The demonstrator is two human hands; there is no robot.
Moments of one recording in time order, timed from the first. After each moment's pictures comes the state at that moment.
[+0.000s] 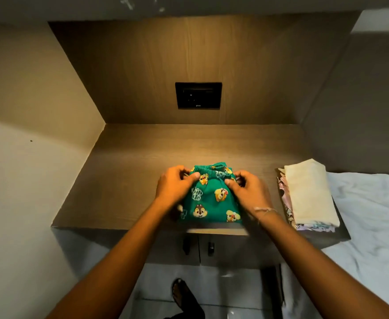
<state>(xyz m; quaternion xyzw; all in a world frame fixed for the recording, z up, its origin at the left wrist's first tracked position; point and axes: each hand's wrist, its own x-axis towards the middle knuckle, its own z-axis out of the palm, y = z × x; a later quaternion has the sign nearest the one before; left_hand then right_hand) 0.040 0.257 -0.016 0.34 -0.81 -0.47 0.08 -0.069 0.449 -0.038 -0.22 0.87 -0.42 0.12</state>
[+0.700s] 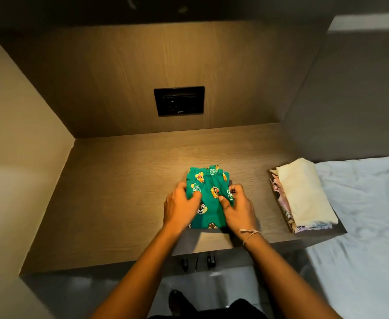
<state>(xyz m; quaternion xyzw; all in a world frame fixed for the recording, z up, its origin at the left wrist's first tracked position) 0.018 0.274 -0.043 0.32 -0.82 -0.47 0.04 -0.037 0.419 -0.062 -0.09 0.87 -0.47 0.12</state>
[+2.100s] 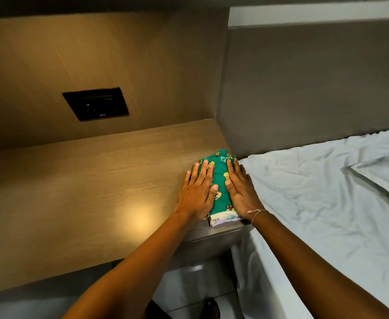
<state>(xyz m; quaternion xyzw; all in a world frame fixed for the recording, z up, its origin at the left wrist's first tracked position) -0.104 0.465 -0.082 -0.01 -0.97 -0.23 0.03 -0.153 0.620 -0.063 -0.19 0.92 -0.31 0.11</state>
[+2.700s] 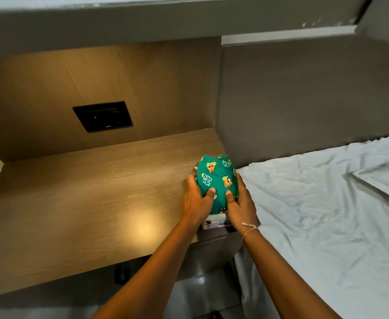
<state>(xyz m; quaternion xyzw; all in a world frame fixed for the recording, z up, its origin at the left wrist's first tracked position) -0.088 0.489 -0.038 0.21 -0.77 -0.59 0.07 -0.112 0.612 -0.057 -0.01 0.87 -0.49 0.07</state>
